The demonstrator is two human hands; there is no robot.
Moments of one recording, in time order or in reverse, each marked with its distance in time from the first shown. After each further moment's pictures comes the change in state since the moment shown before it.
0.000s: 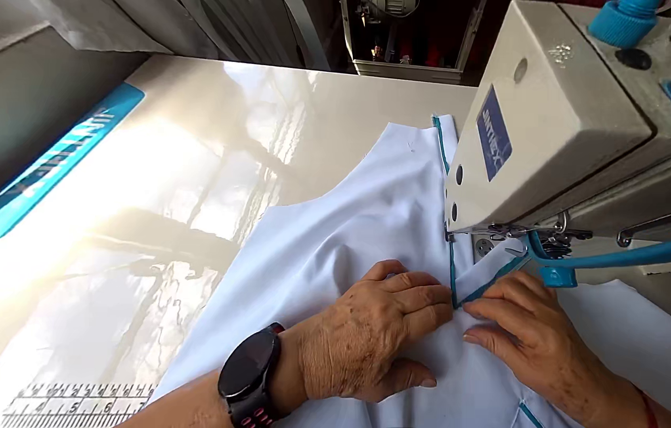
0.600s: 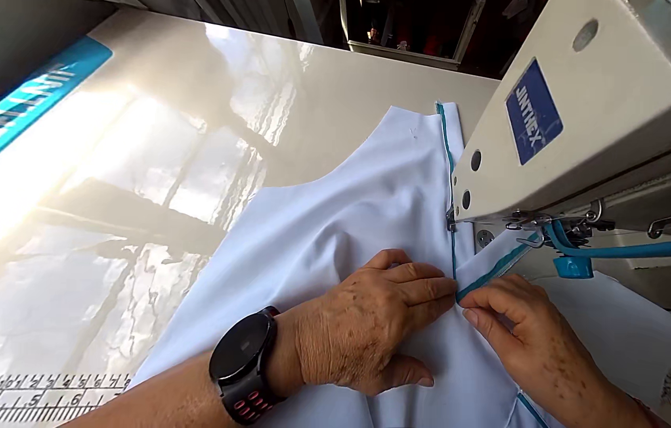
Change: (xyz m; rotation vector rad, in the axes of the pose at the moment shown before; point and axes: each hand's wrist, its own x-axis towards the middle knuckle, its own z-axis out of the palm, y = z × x) left_hand -0.003 -0.002 0.003 -0.028 -0.029 0.026; right_hand 0.010 -0.039 -0.005 0.021 -0.106 0.335
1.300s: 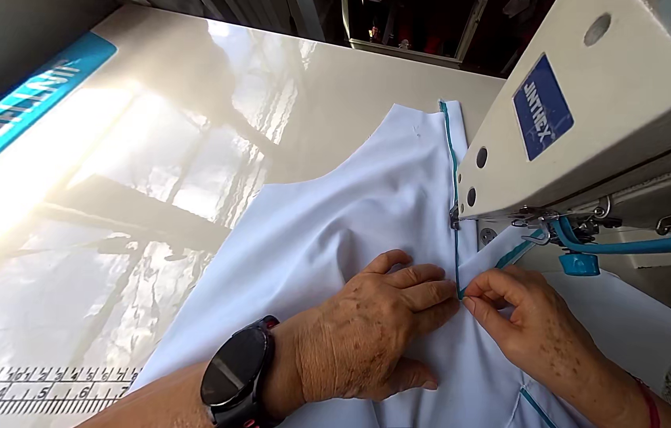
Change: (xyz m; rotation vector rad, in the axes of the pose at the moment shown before) left_hand -0.003 0.011 -0.001 0.073 0.008 -0.042; right_hand 0.010 0.007 0.000 -0.048 -0.024 0.000
